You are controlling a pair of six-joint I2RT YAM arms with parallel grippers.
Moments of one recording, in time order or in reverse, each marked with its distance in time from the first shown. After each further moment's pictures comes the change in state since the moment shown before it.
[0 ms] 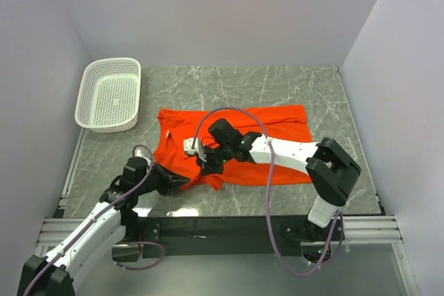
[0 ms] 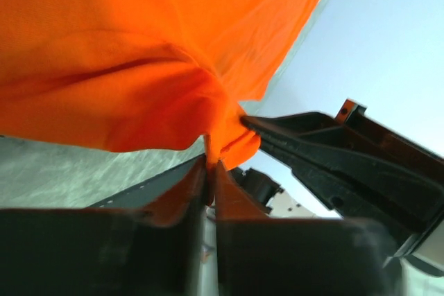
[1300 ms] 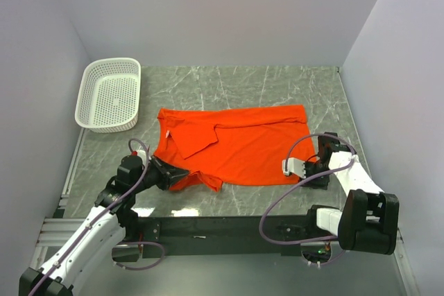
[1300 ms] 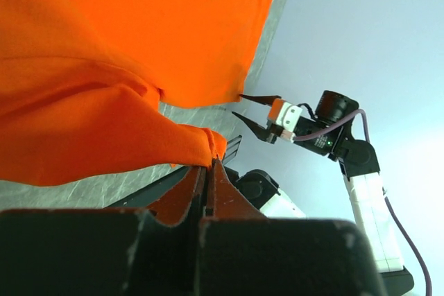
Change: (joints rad) left arm -0.001 -0.096 0.044 0.019 -0.032 0.088; right arm -1.056 -0.527 -0.488 -0.692 0.414 -1.106
